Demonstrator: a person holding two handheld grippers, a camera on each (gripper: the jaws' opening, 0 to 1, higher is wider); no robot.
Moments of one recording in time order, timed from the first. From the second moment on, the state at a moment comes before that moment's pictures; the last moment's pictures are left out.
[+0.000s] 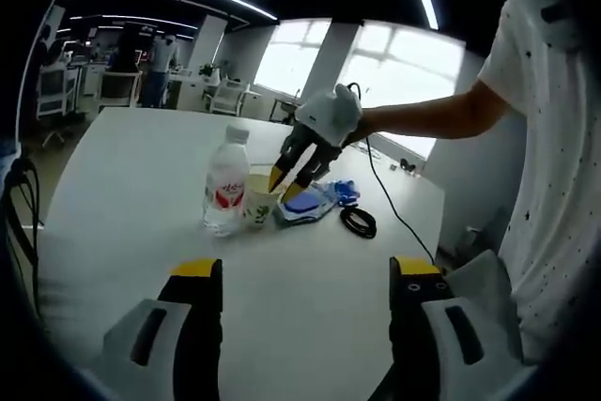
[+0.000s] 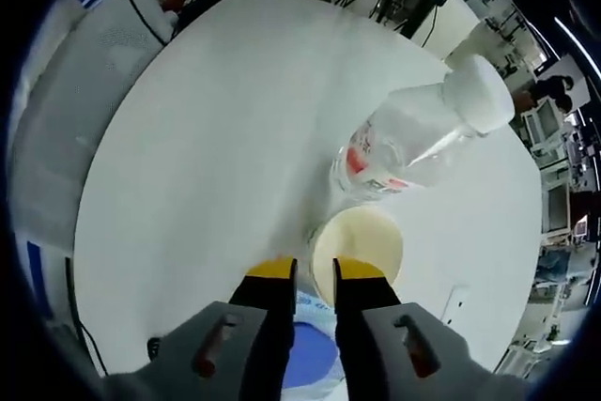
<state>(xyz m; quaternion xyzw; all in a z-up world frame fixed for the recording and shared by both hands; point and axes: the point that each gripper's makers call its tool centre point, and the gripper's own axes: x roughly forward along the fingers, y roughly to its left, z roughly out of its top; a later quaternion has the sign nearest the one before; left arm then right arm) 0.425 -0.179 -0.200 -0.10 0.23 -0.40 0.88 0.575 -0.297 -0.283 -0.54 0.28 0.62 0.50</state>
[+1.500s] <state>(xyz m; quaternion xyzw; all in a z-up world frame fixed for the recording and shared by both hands) 0.423 -0.191 -0.180 -0.08 0.23 -0.42 0.88 0.570 -0.302 -0.249 -0.49 0.25 0.60 0.59</state>
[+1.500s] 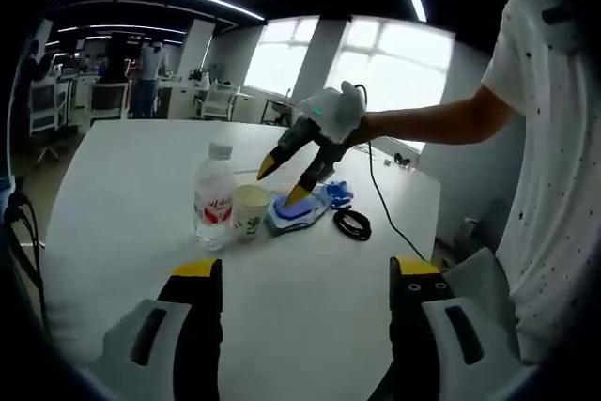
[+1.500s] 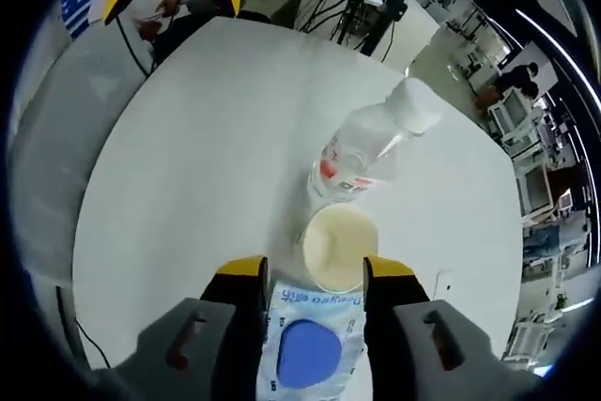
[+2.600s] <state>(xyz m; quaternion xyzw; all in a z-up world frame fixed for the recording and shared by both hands) 0.424 -0.213 -0.160 -0.03 0.23 -0.45 0.86 0.546 -0.360 -0.216 -0.38 0.27 0.54 0.70</state>
